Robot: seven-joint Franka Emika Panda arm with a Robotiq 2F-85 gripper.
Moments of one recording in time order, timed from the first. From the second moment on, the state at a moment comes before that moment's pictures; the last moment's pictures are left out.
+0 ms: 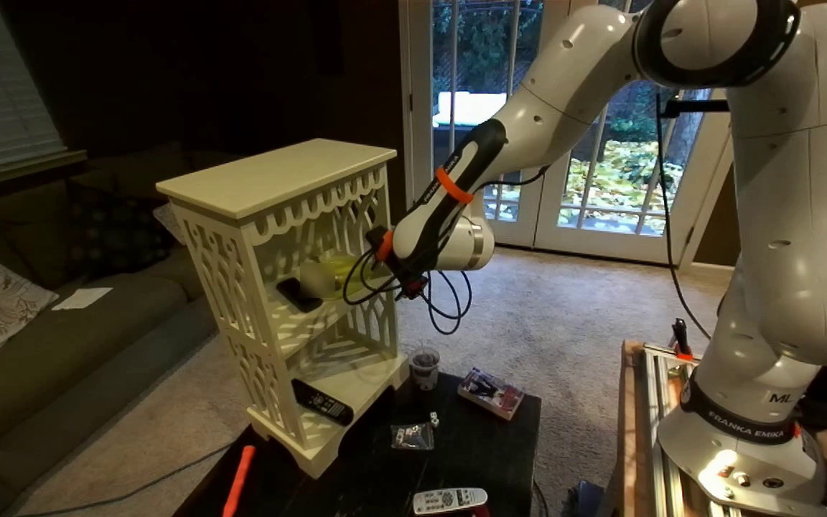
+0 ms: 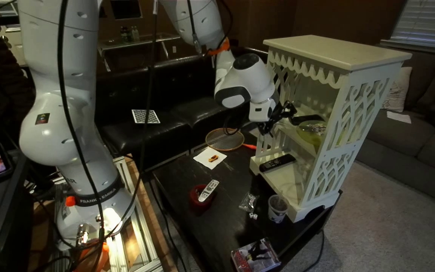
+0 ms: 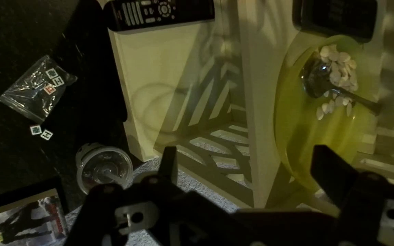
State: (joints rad) arm -0.14 0.35 0.13 -2.30 0.62 3.30 1.16
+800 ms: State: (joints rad) arm -0.44 0.51 0.41 -2.14 0.52 3.28 1.03
